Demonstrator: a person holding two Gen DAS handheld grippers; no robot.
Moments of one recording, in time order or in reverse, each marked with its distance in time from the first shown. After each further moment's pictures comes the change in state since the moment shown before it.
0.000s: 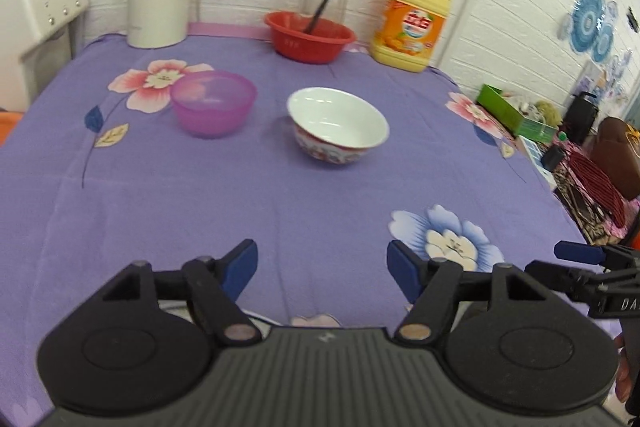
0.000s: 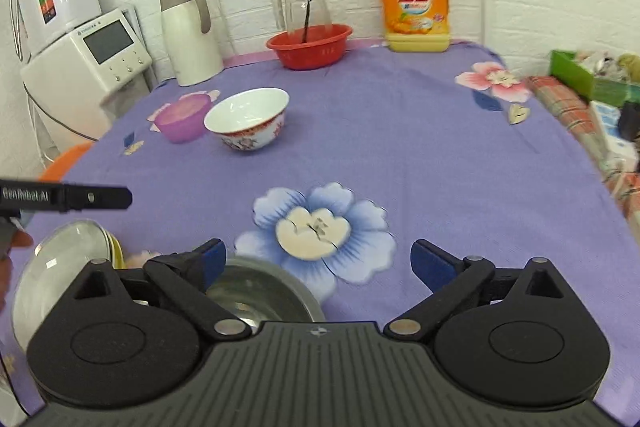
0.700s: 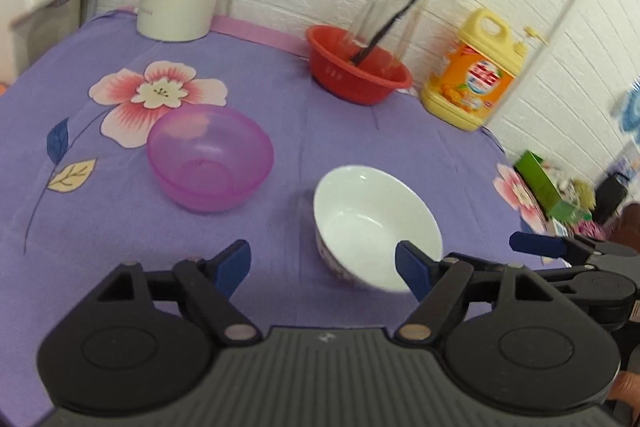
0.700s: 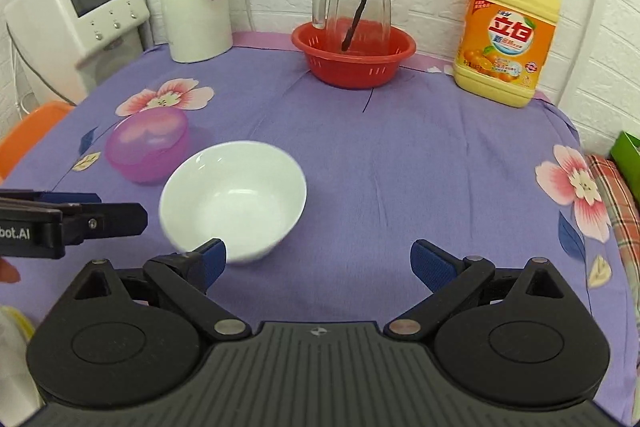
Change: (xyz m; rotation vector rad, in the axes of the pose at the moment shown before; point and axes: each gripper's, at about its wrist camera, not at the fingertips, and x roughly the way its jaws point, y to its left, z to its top) left arm 0.102 0.029 0.087 -0.233 -0.011 0.039; right arm 0.143 0.027 0.127 -0.242 0.123 -0.020
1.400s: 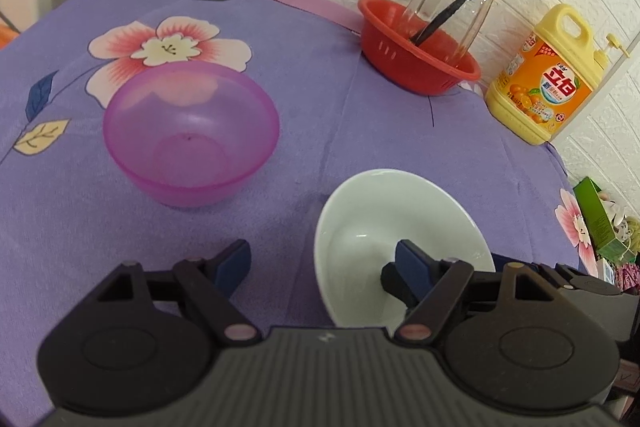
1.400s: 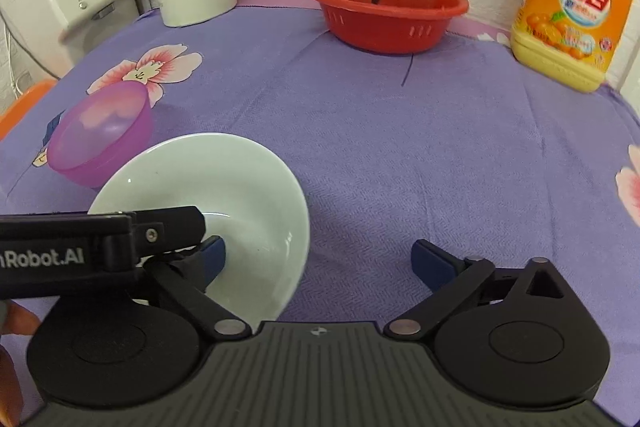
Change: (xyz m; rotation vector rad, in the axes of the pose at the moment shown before) left arm 0.070 -0.015 0.004 -0.118 0.031 0.144; right arm 0.092 -0.004 0.014 -0.003 0.099 0.082
